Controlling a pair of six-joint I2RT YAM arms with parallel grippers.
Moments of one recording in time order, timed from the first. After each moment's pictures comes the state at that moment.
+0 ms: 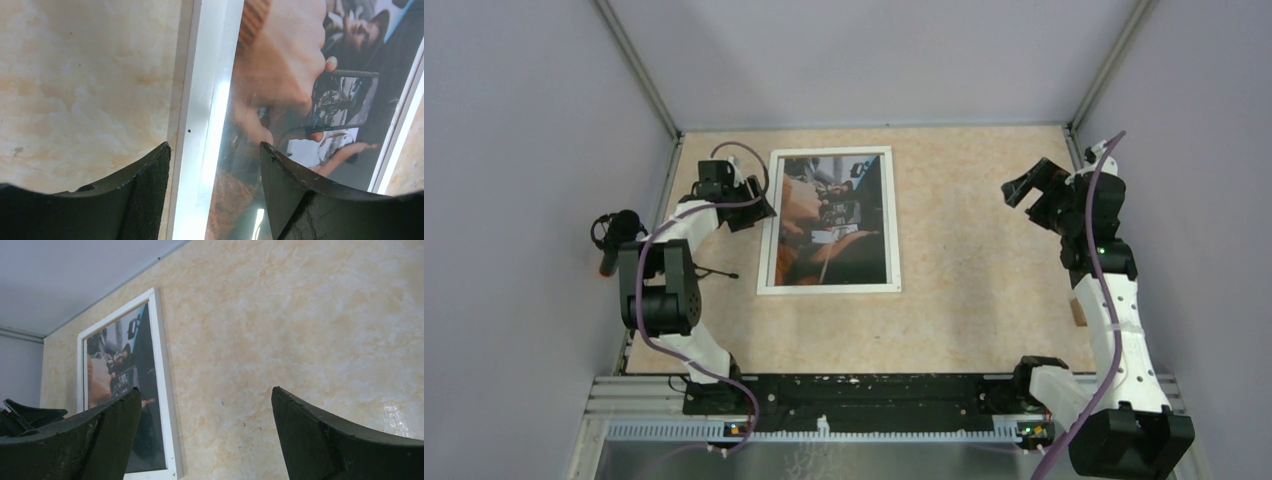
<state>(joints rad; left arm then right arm) 0.05 1.70 1.11 -0.28 0.27 -0.36 -0.10 0.95 0.94 -0.39 -0.16 0.51</state>
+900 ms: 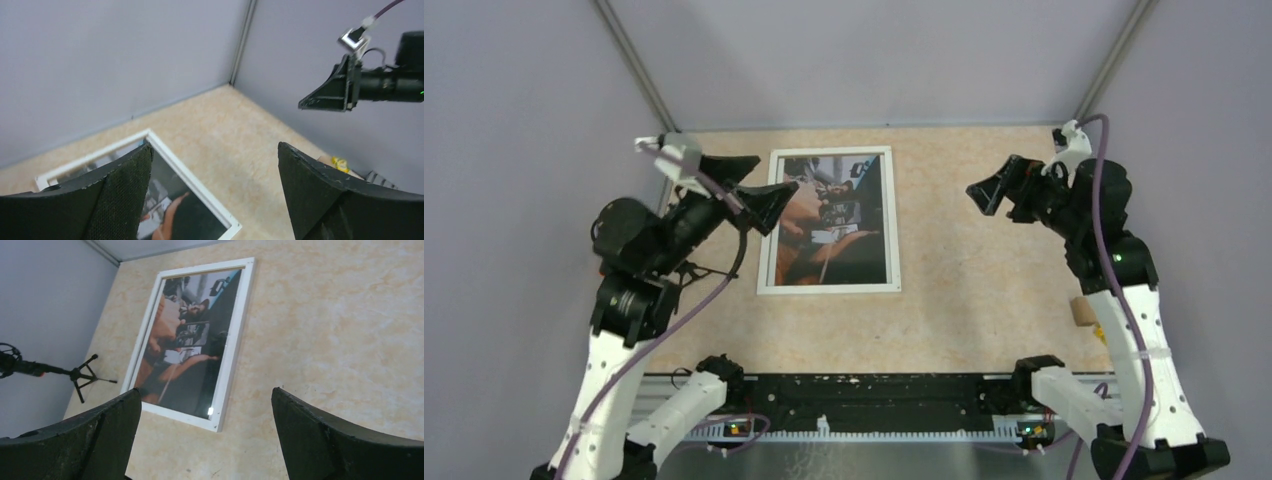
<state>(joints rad) -0.34 0.84 1.25 -0.28 0.39 -0.26 0.14 0.94 1.19 -0.58 -0.28 0.39</state>
